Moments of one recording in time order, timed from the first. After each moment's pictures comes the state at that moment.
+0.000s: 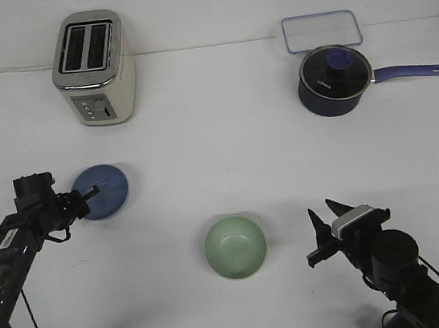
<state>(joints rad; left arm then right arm) 0.16 1.49 0.93 -0.29 0.14 -0.31 0.54 0.51 0.49 -0.31 0.08 0.12</state>
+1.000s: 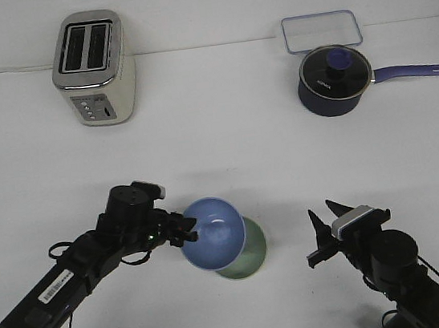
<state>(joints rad) -0.57 1.22 0.93 -0.35 0.32 -0.34 0.54 0.51 0.49 -0.32 0.08 0.12</state>
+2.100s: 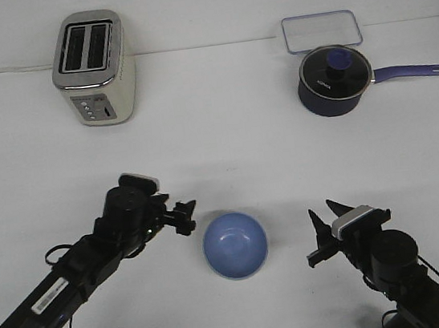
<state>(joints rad) -0.59 1.16 0.93 -0.24 0.04 -0.27 0.54 0.51 0.49 -0.32 0.09 0.12</state>
